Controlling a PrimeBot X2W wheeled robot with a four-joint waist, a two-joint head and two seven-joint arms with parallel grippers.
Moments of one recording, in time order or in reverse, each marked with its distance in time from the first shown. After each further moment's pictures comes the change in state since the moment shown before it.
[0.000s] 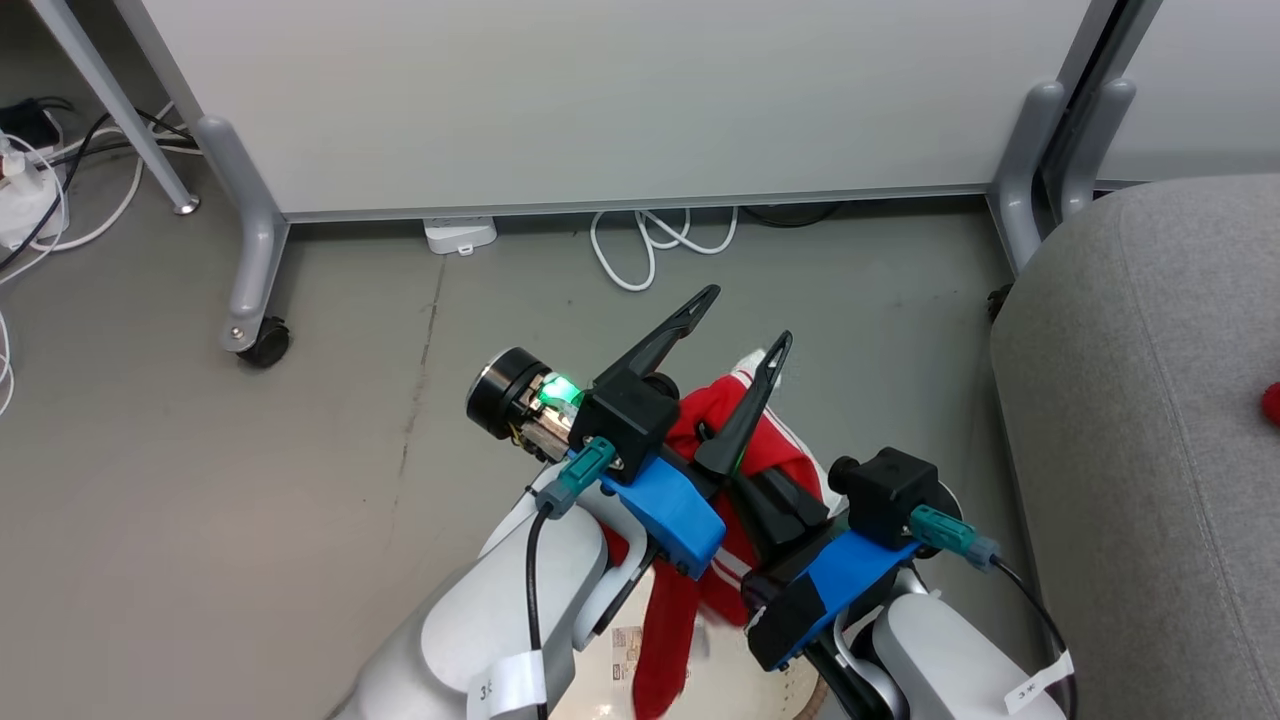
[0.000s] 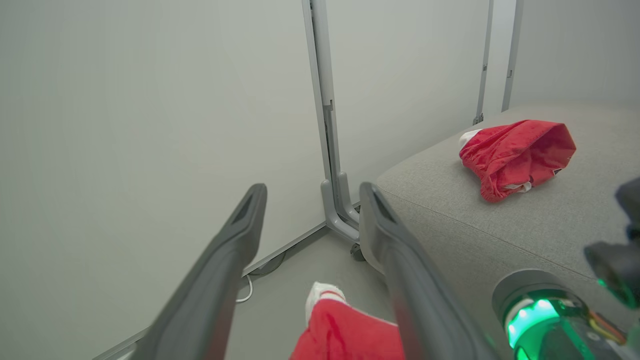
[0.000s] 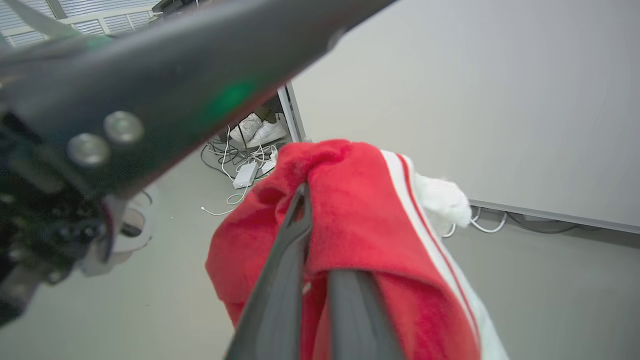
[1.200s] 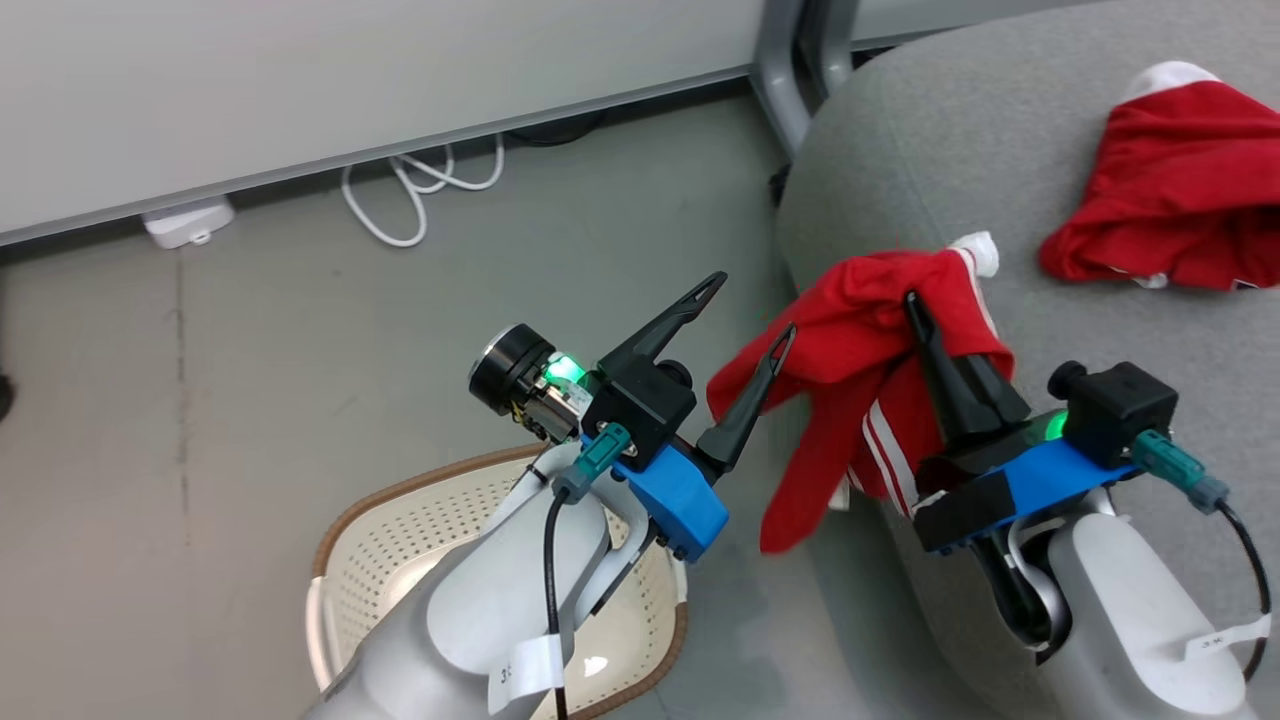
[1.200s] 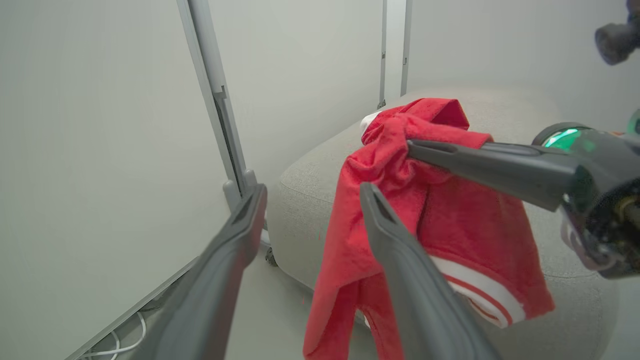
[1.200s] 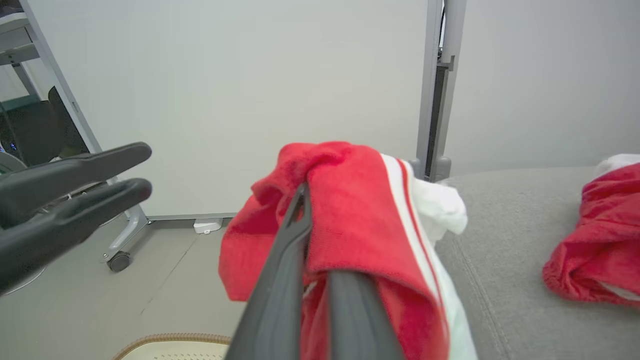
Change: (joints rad) left arm -0.046 -0.001 -0.018 0.043 0.042 -0.012 0.000; right arm -0.006 -0.125 -0.275 -0.125 -0.048 0.000 0.000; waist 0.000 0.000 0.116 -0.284
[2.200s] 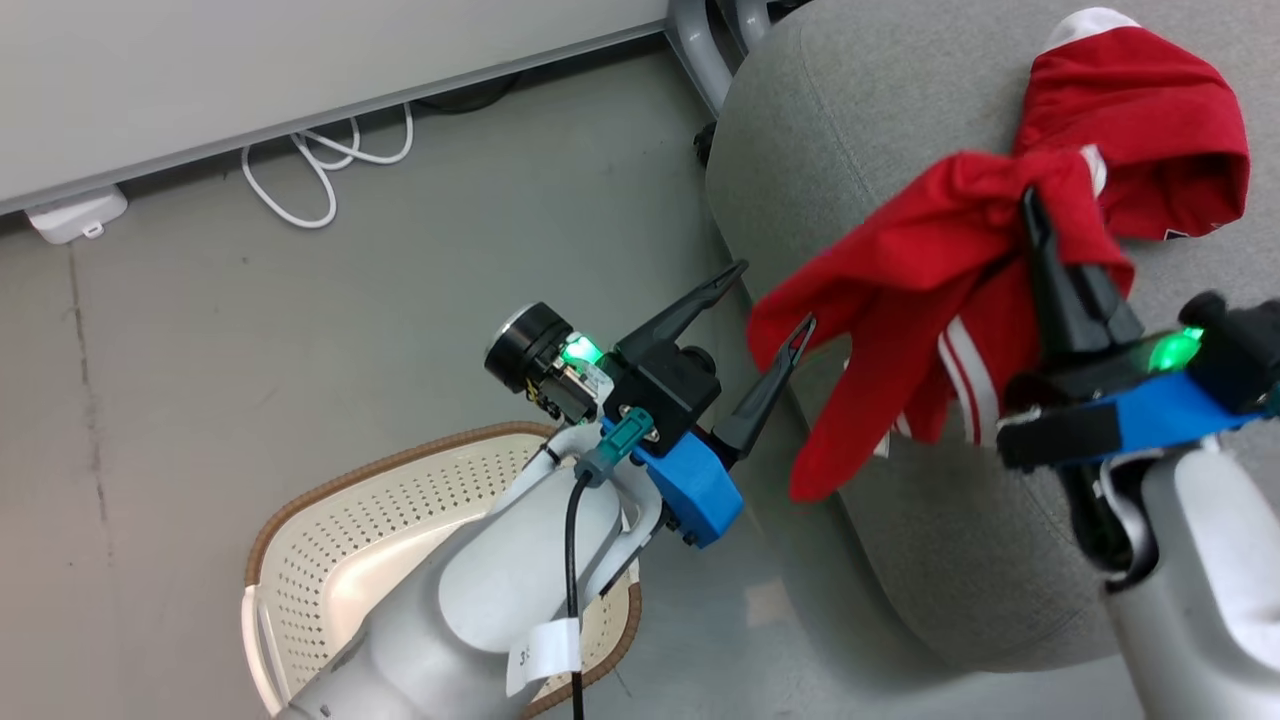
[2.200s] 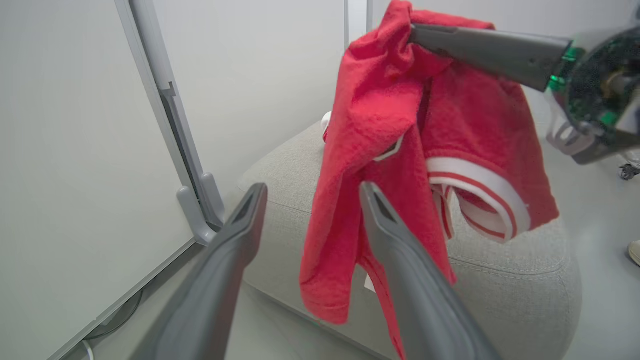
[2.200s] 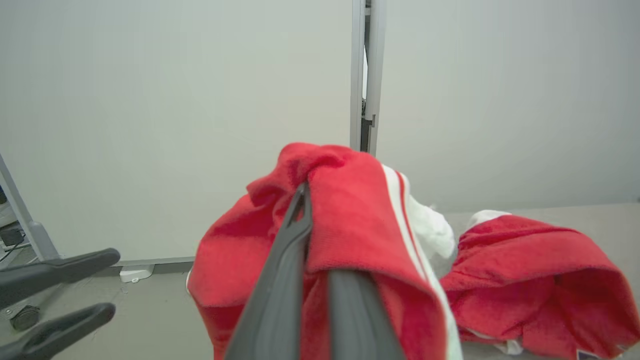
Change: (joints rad) left arm -0.054 -0.001 -0.066 0.028 -0.023 0.004 0.000; right arm -0.020 -0.027 -0.138 -0.120 -0.027 0.000 0.000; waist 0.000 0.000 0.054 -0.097
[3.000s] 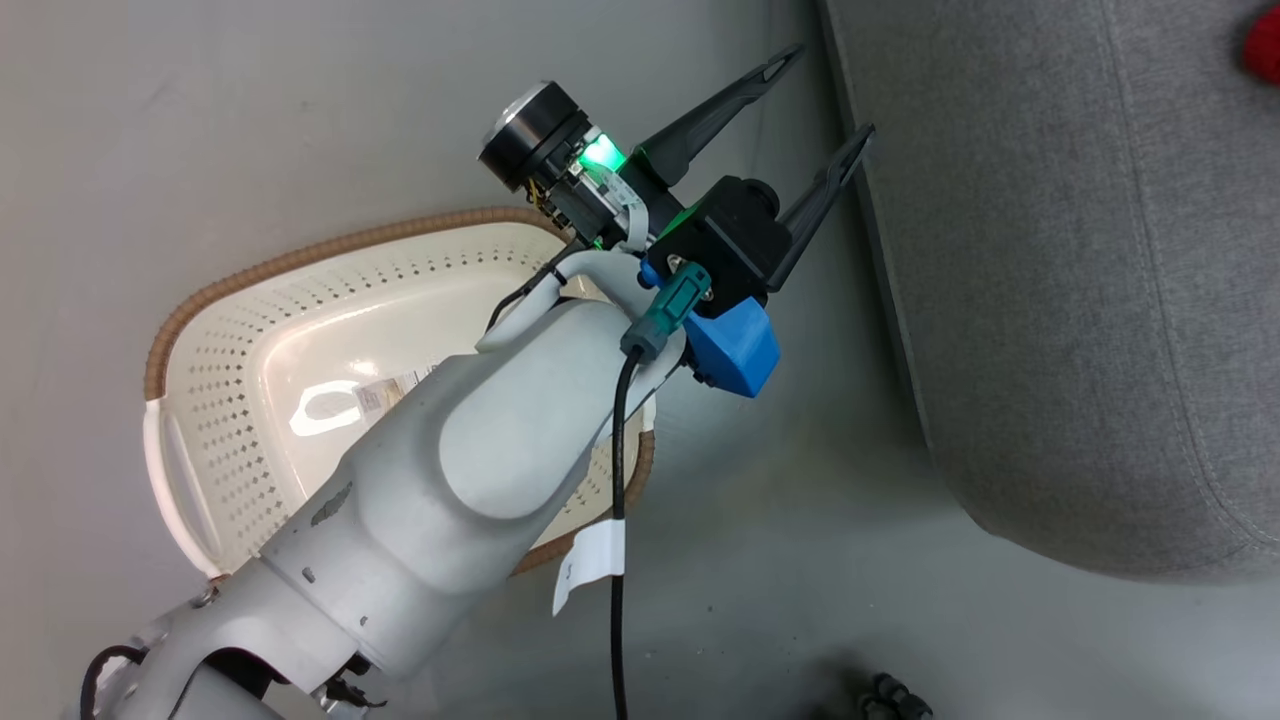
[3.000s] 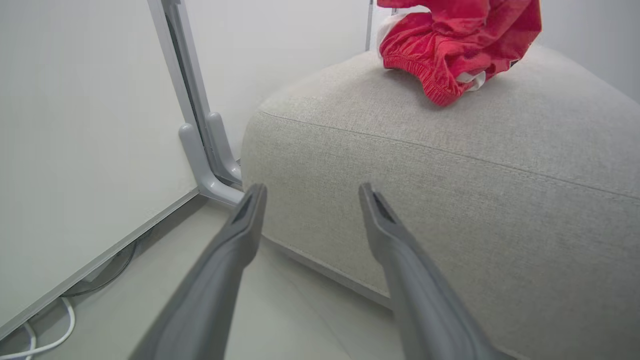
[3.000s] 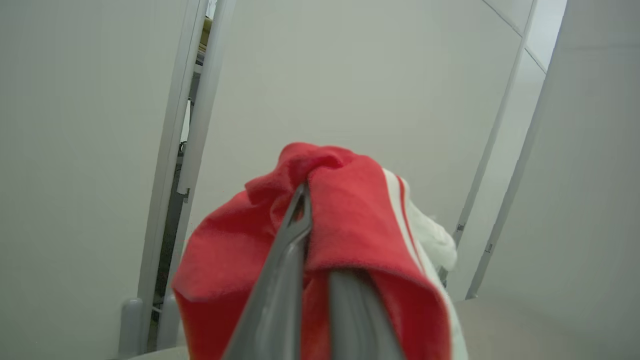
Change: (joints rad) left arm -0.285 0.002 -0.026 0.025 0.114 0.018 0.009; right arm -0.500 -0.382 -0.535 0.079 0.002 0.000 0.000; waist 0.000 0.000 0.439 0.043
